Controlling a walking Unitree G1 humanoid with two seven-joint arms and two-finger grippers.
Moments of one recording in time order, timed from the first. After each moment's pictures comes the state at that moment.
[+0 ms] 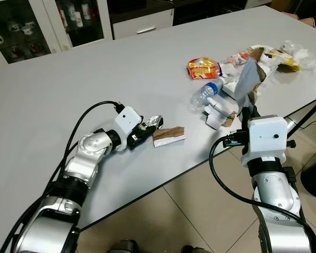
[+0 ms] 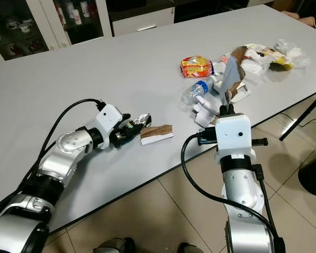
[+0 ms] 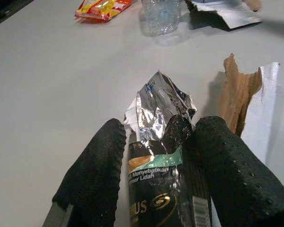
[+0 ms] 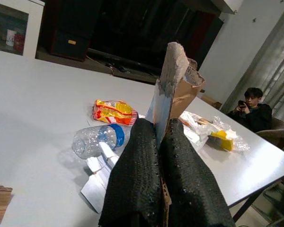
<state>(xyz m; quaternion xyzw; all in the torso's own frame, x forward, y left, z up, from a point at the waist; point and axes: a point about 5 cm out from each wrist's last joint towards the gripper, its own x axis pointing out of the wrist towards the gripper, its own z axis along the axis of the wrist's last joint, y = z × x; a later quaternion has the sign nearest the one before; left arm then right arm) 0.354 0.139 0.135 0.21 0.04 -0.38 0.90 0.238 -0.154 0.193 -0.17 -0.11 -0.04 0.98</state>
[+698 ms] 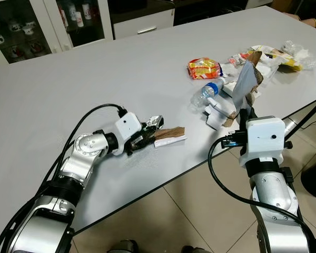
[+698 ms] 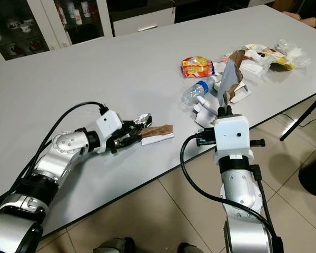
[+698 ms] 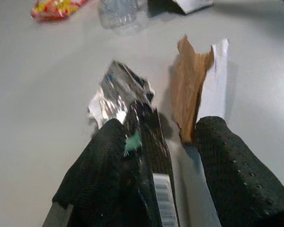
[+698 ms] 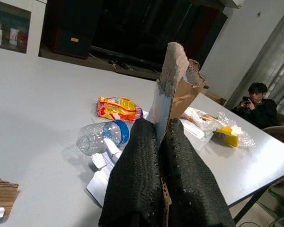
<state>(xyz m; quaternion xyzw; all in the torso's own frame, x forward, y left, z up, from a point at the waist) 0.347 0.143 0.126 0.24 0.06 -0.44 0.86 0.240 -0.152 0.189 -0.16 -0.10 -0.04 0.98</state>
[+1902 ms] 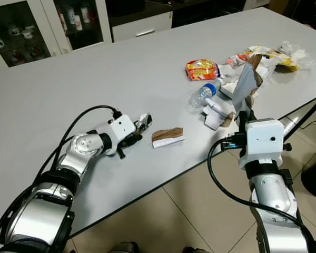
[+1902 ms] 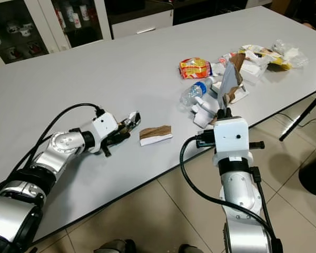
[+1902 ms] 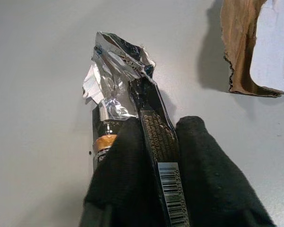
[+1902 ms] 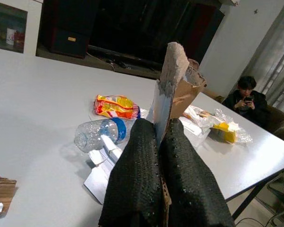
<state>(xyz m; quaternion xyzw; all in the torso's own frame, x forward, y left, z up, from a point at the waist) 0.358 0.164 0.111 0.29 0.10 -0.39 0.86 0.238 -0.152 0.186 -0.16 -0.10 -0.04 0.98</state>
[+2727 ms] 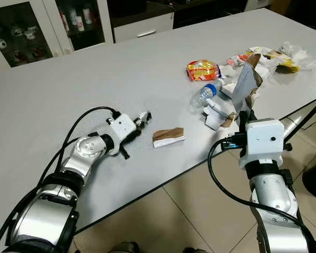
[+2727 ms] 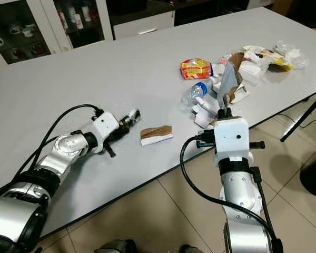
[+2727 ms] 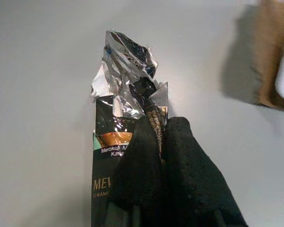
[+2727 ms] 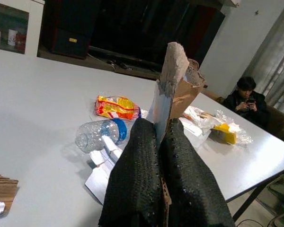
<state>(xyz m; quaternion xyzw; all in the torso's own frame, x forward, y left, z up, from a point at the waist) 0.363 0.161 0.111 0.26 0.07 -0.32 0.91 0.238 -0.152 0.186 -0.16 -0.10 -0.04 0.98</state>
